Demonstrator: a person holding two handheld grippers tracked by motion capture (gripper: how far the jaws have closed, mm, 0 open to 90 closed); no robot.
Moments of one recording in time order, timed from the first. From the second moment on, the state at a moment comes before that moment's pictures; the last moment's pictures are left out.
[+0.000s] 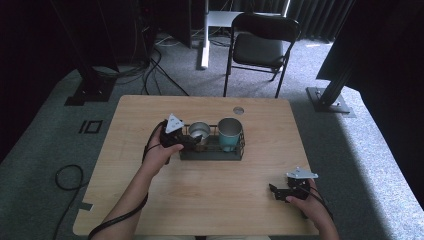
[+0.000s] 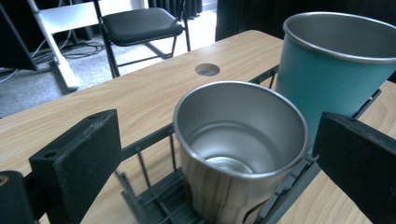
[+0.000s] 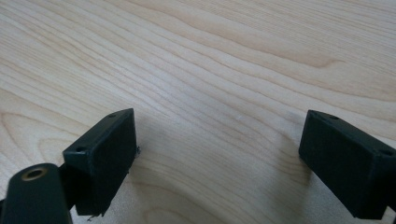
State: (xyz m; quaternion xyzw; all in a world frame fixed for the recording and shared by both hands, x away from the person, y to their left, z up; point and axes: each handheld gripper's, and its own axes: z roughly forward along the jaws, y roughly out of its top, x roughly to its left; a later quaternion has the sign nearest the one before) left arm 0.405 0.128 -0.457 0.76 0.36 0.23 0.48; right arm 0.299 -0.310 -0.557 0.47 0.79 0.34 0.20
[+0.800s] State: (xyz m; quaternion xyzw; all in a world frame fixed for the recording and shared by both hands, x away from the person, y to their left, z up) left arm 0.385 0.180 -0.467 0.75 0.39 0.25 0.48; right arm 0.299 -0.310 -0.557 0.47 0.79 0.34 0.20
